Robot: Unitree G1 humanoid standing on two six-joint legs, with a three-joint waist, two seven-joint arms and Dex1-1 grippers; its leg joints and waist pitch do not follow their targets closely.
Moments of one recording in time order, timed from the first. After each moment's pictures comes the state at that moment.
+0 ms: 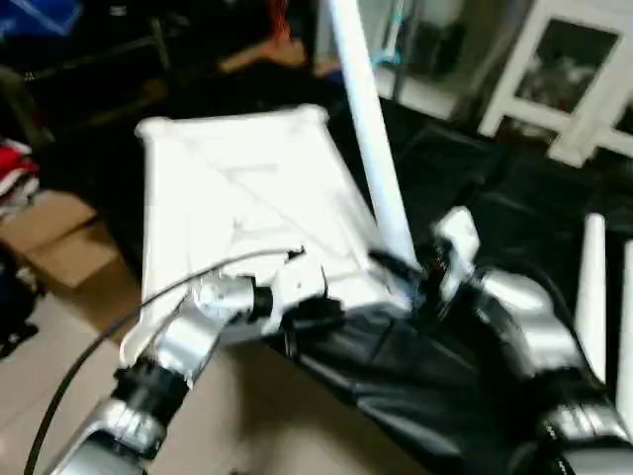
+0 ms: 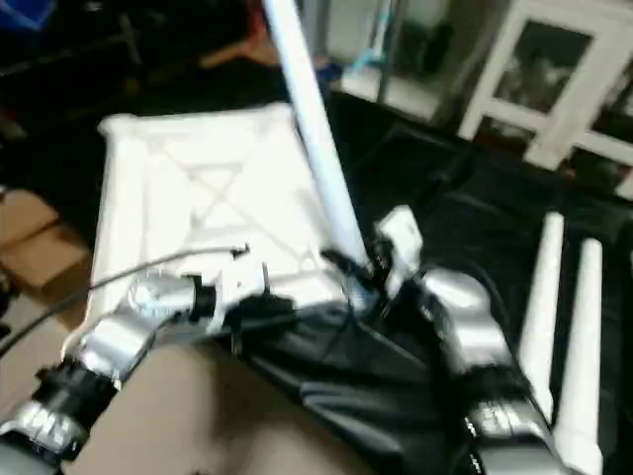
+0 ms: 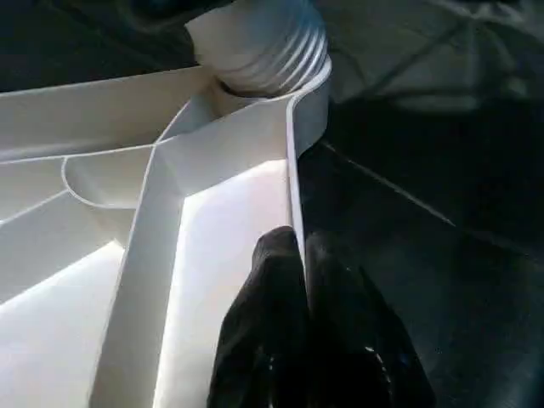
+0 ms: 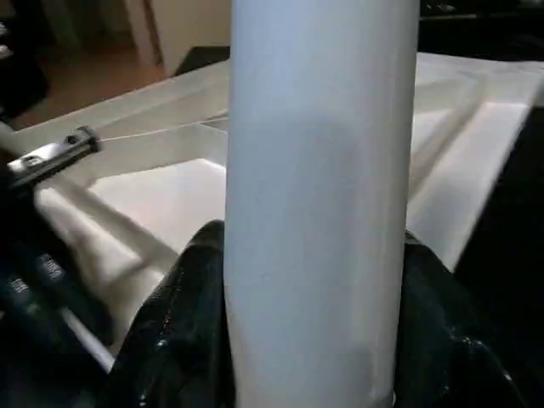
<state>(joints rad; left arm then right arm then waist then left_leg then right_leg) -0.48 0.32 -0.38 0.42 0.04 -0.02 -1.02 -0.41 -0.32 0.00 0.55 0.27 -0.02 0.97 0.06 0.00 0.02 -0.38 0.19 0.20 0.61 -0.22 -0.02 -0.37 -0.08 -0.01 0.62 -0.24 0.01</state>
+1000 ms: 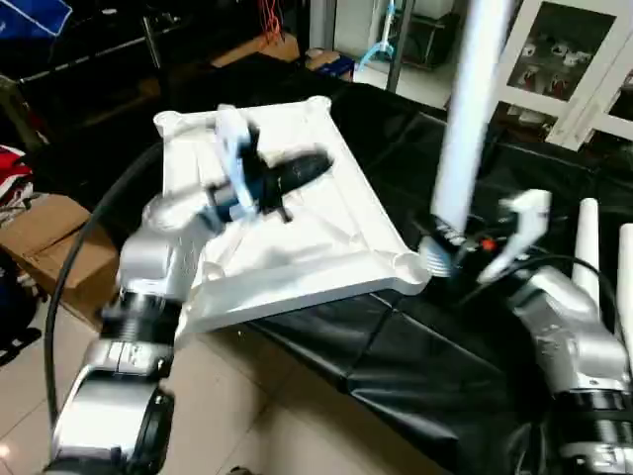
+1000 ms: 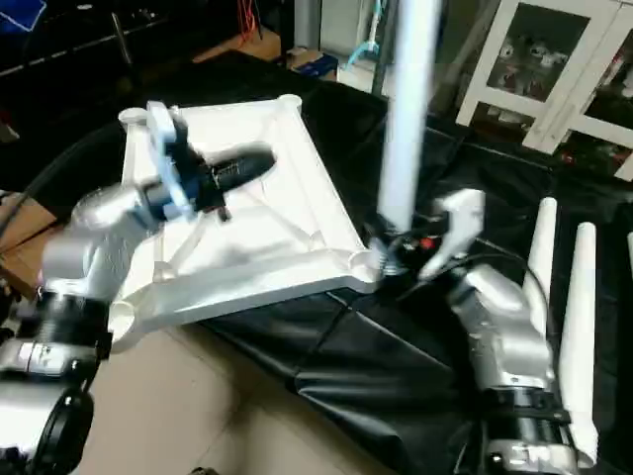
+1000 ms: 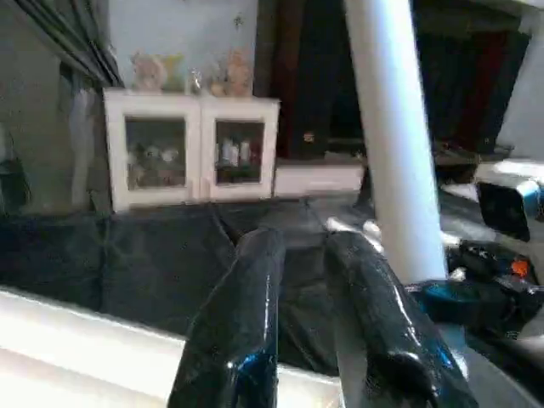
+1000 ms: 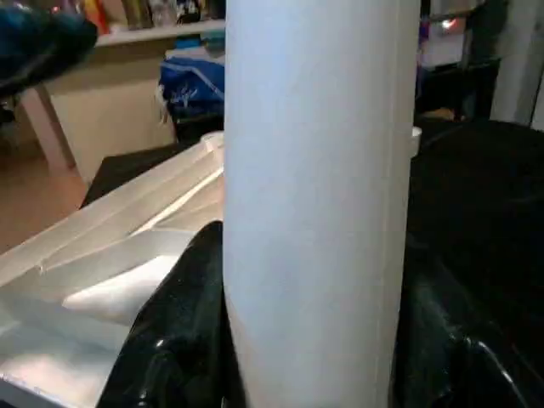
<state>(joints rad) -0.74 0.23 -0.01 0.43 -0.36 0.25 -0.88 -0.35 -0.31 -0.12 0.24 0.40 0.16 0.73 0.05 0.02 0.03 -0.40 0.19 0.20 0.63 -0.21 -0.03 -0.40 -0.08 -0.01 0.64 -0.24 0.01</state>
